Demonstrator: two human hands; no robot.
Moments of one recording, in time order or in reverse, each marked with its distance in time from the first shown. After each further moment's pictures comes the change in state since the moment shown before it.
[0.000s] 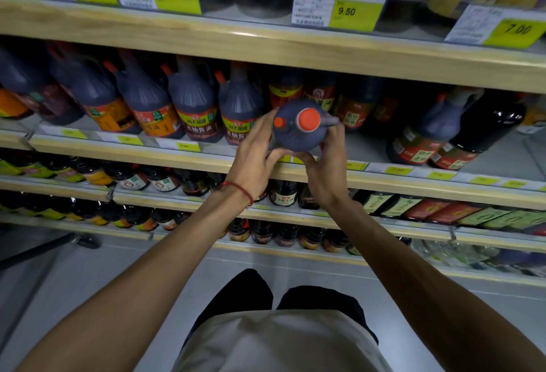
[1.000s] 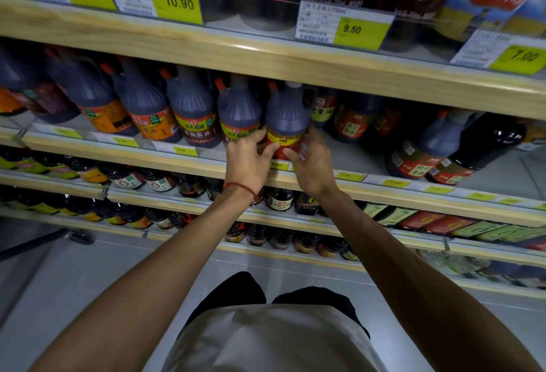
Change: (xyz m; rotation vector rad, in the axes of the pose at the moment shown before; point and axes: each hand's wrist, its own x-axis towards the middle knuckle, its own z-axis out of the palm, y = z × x) left_hand 0.017 -0.018 0.011 0.026 0.157 -0.352; right_hand 0.039 0.036 0.026 -0.111 -0.181 0.204
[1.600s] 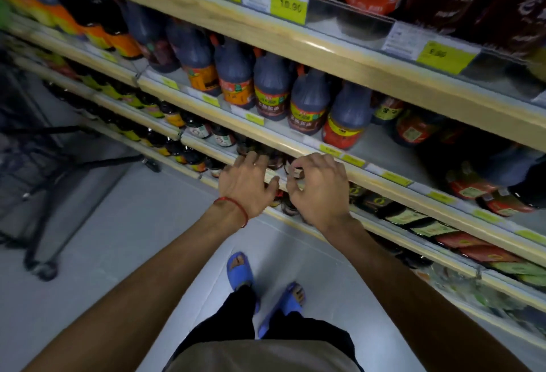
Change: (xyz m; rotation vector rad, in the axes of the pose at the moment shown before) left_hand -0.109 0.009 -0.116 0.811 -0.294 -0.240; right_hand -0.111 -0.097 0.010 -0.648 -0.255 -0.375
